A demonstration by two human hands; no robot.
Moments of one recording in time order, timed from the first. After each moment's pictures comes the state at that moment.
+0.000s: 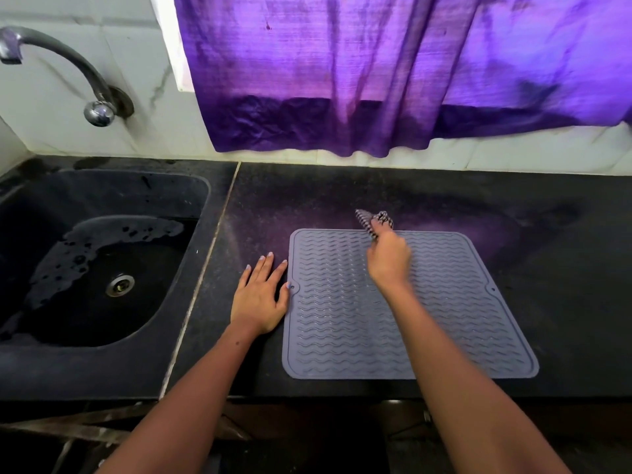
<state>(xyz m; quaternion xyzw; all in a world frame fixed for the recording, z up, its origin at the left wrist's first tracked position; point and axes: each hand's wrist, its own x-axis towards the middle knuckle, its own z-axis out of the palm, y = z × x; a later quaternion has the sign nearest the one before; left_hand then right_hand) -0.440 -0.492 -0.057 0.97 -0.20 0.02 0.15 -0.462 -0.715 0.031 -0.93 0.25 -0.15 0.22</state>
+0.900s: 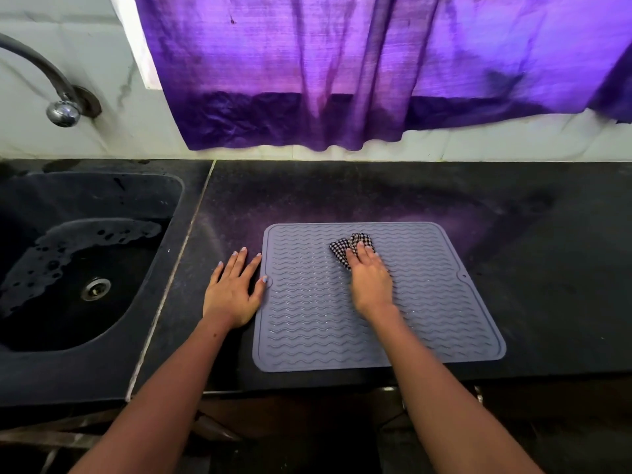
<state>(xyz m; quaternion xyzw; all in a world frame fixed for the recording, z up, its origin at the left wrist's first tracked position) -0.437 -0.497 -0.058 0.98 -0.18 0.00 0.12 -0.498 -0.743 -0.024 -0.99 0.13 -0.04 0.09</state>
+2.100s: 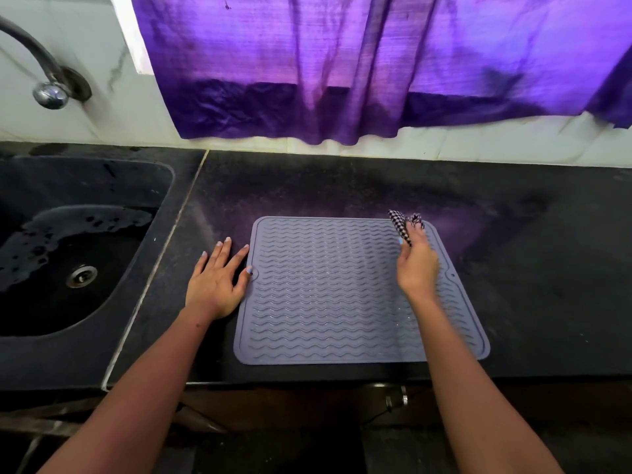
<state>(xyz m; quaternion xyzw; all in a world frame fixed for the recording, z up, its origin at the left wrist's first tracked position) -0.435 -0.496 -0.061 0.98 -0.17 0.02 0.12 -0.517 -0.820 0.003 -0.89 0.29 -0.19 0.30</state>
